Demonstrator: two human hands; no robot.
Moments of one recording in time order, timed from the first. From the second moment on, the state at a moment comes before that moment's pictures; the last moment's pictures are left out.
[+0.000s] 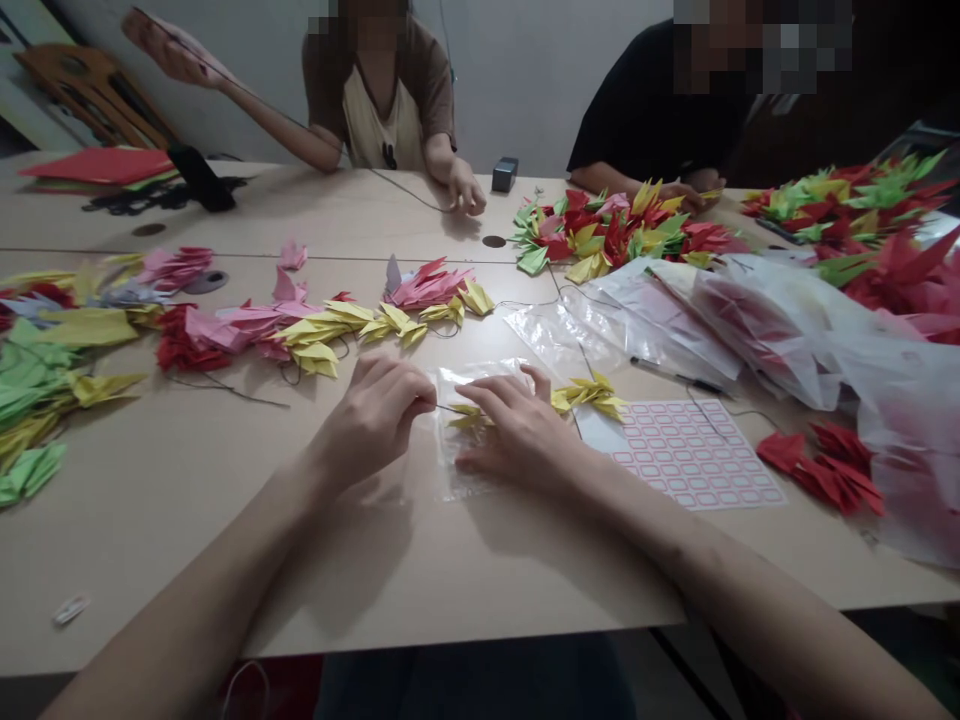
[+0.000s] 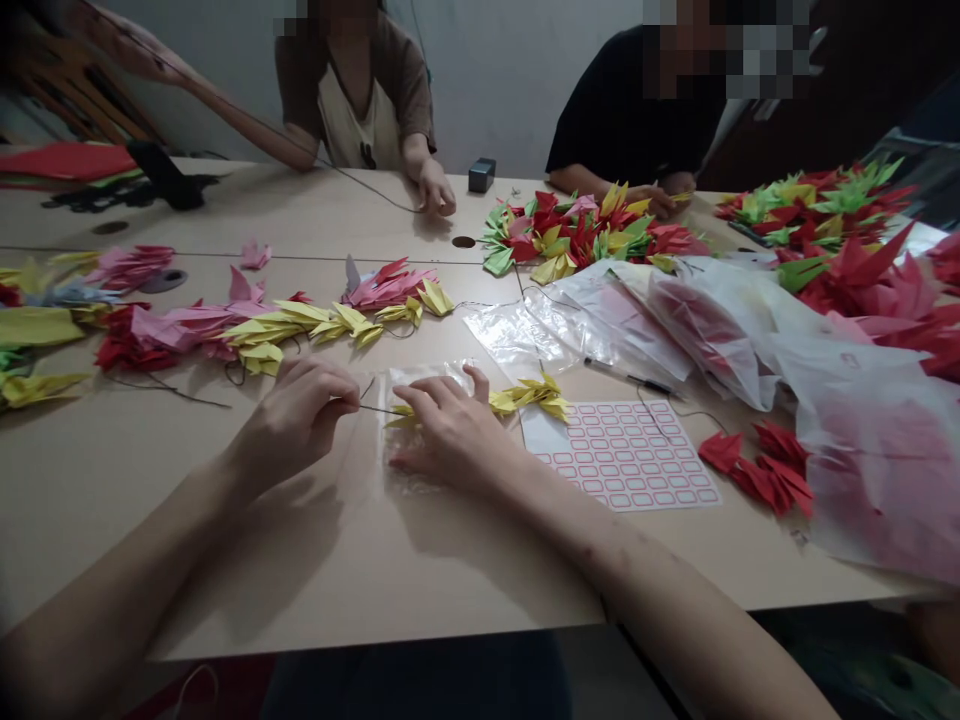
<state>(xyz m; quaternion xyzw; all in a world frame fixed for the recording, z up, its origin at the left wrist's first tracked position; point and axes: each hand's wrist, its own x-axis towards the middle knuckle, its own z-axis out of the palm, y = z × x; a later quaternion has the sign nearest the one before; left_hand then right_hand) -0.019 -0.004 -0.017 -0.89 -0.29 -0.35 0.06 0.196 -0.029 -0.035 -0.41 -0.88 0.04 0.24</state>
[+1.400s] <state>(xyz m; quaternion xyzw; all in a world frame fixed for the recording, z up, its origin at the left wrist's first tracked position) 0.002 -0.014 -0.038 -0.92 -0.33 -0.20 -0.03 0.232 -0.033 -0.028 -0.36 -0.91 0.03 0.19</state>
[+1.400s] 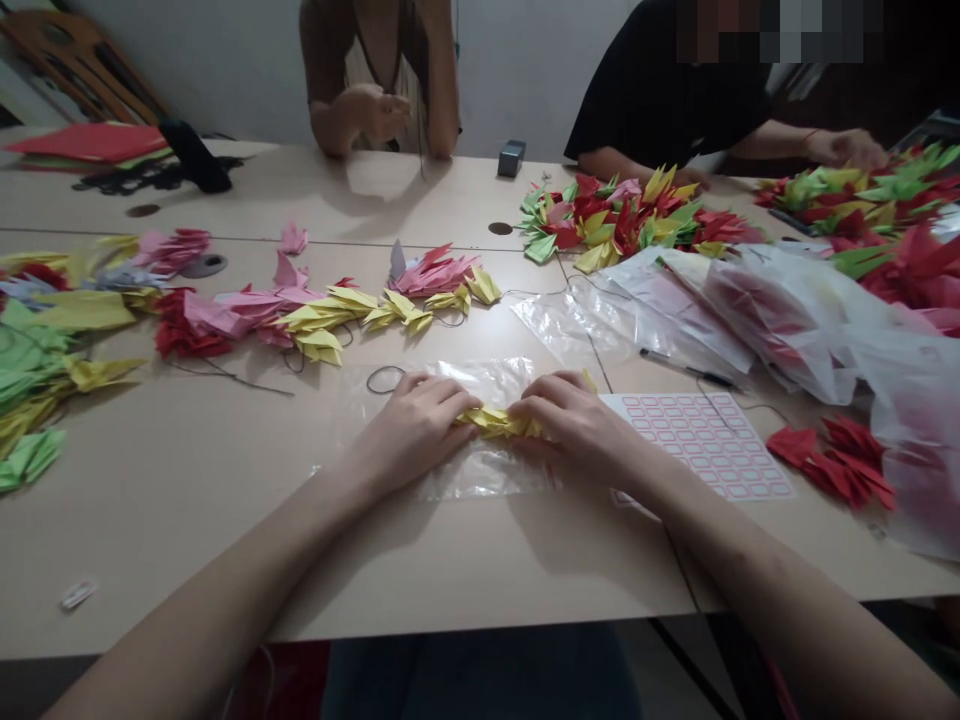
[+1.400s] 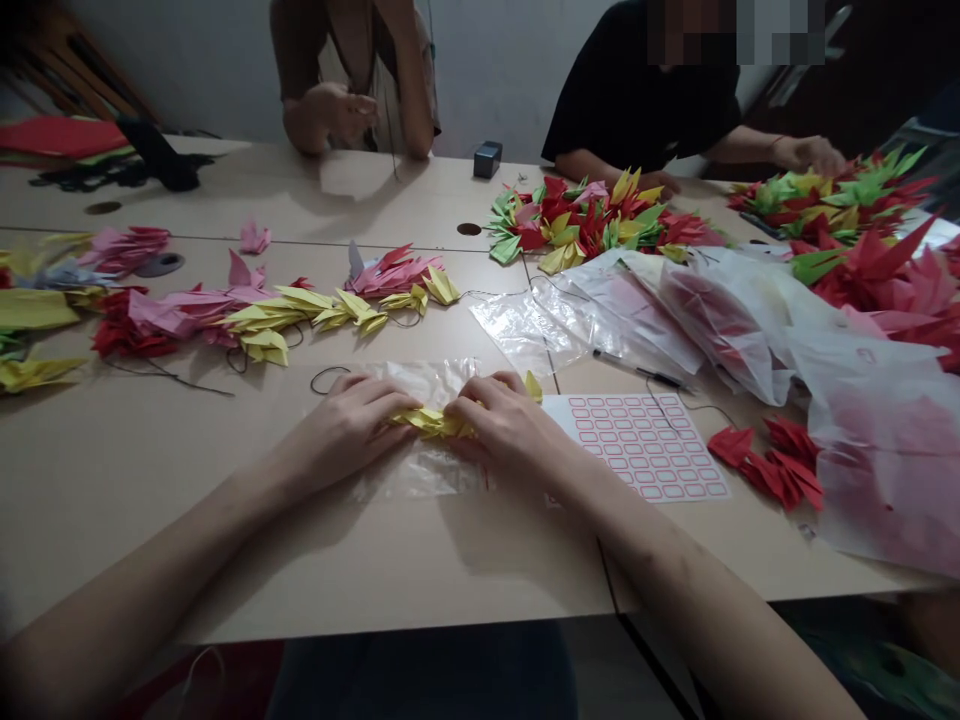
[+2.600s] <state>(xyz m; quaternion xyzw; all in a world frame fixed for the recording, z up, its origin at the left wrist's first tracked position) 0.009 -0.028 -0.036 -0.92 -0.32 -0.21 -0.10 0.235 -0.038 -0.024 -0.35 -0.91 0.13 0.17</state>
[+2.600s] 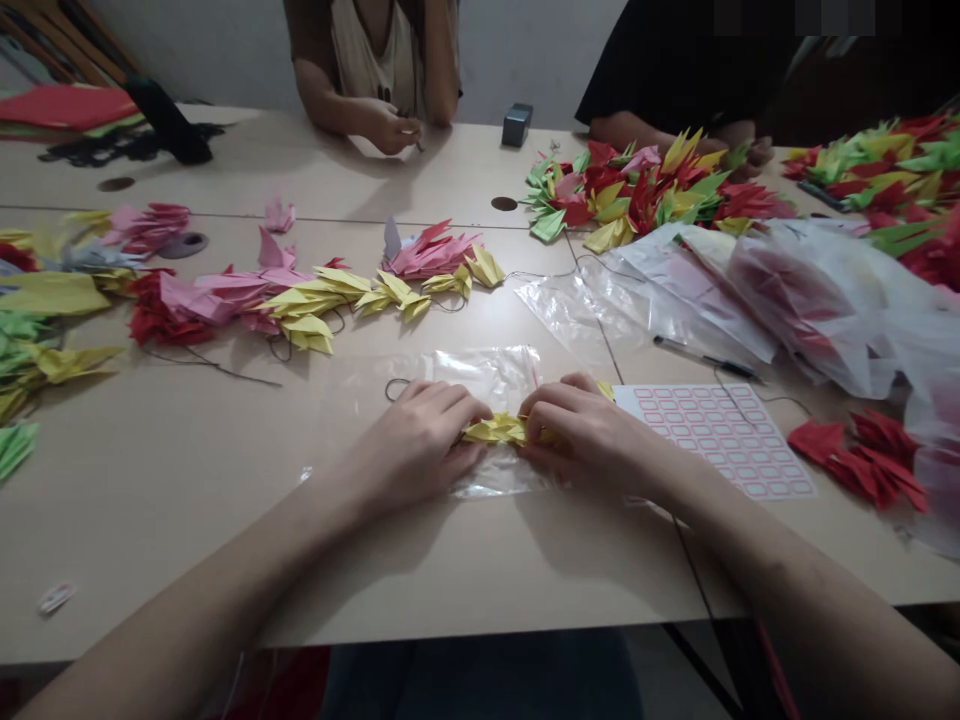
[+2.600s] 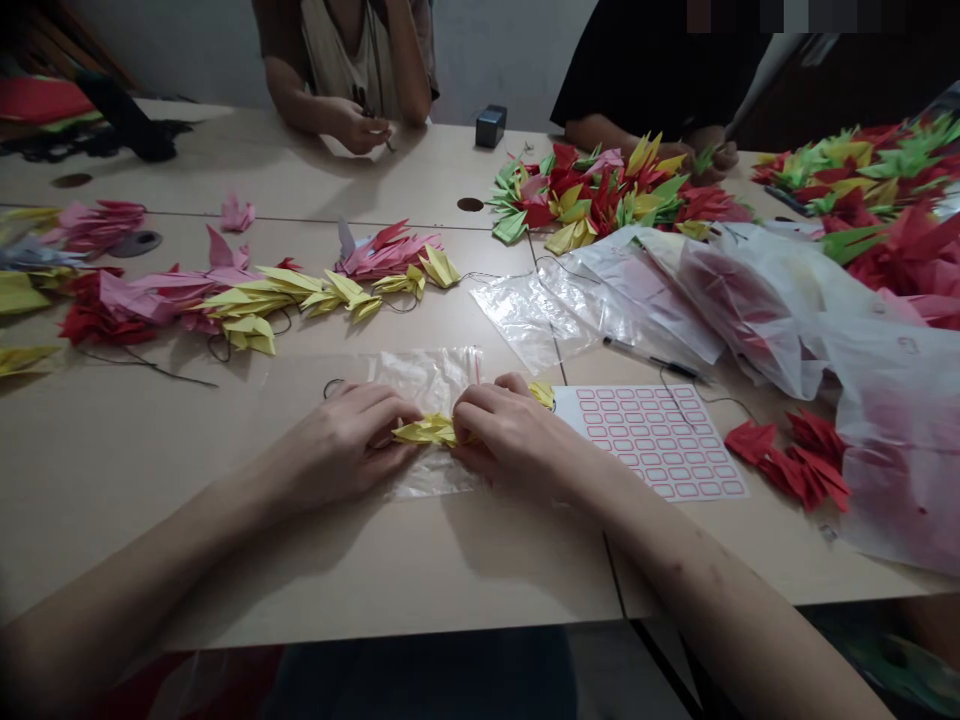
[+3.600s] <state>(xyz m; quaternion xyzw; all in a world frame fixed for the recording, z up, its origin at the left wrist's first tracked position) 0.004 -0.026 -0.033 -0.92 -0.31 -0.20 -0.17 0.234 -0.037 -0.031 -0.34 -0.91 0.14 0.21</state>
